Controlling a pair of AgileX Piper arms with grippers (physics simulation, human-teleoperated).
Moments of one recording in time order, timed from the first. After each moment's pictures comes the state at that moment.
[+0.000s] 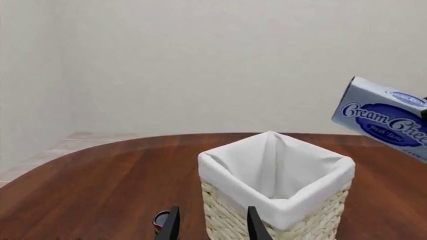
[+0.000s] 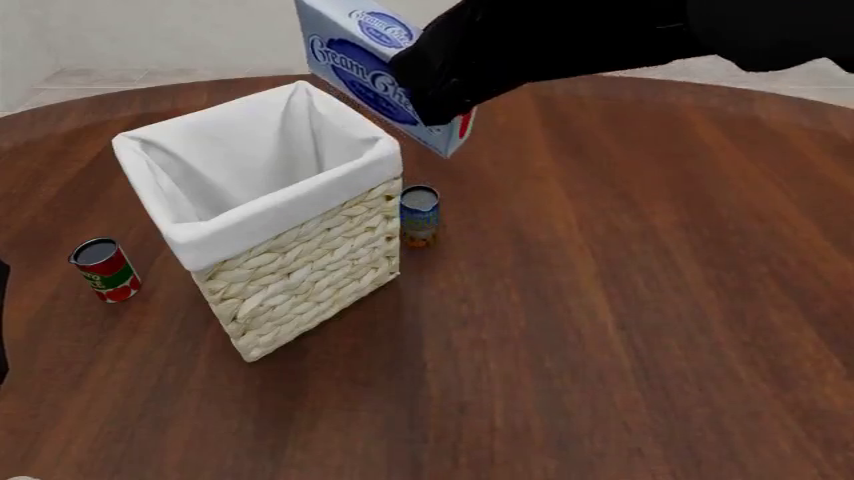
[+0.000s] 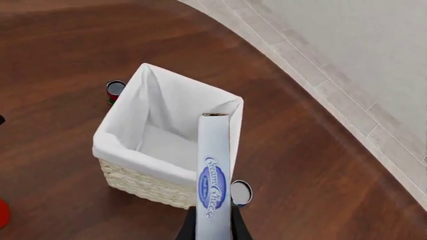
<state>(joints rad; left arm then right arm) 0.05 0.00 -0.08 -0.06 0.00 0.77 1.39 -1.34 0.44 -0.33</state>
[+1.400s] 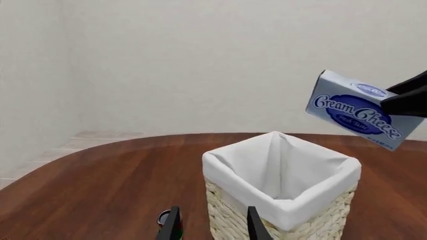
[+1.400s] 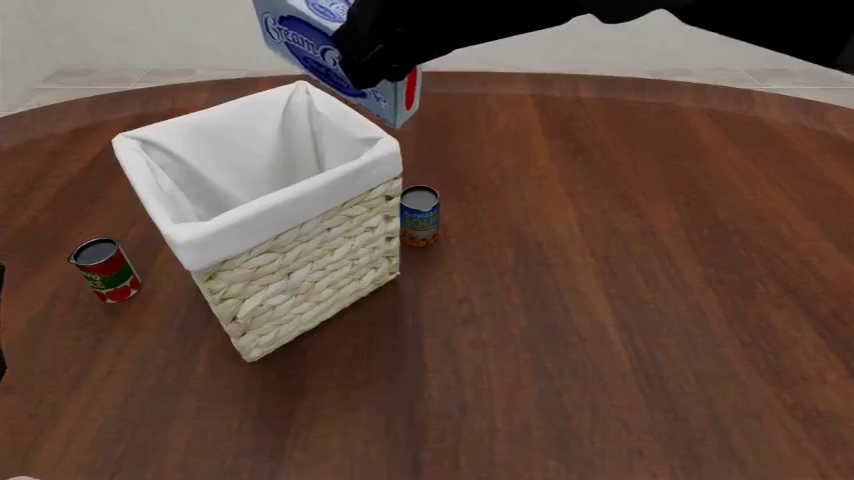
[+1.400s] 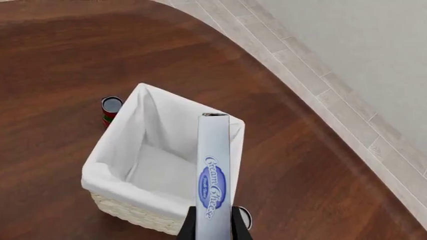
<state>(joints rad) 0.07 0.00 -0.08 -0.06 0.00 0.78 1.59 -1.58 0.47 -0.34</state>
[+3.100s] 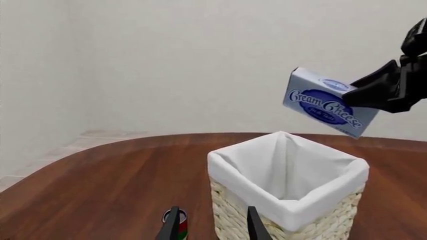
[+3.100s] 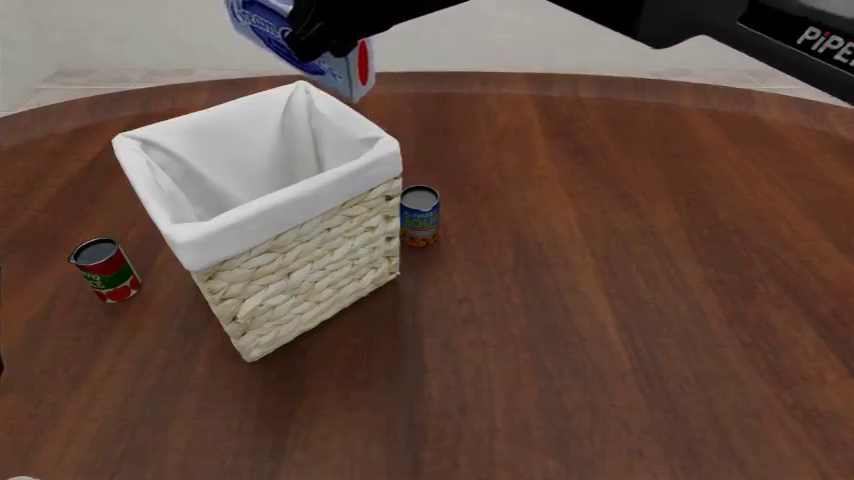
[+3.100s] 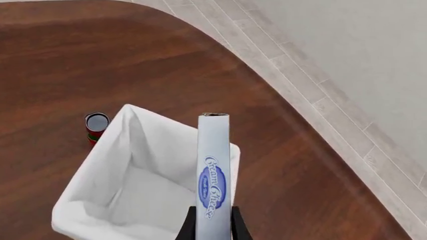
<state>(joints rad) 0.09 0.00 -0.07 -0.07 0.00 0.78 1.85 -1.91 0.54 -0.37</state>
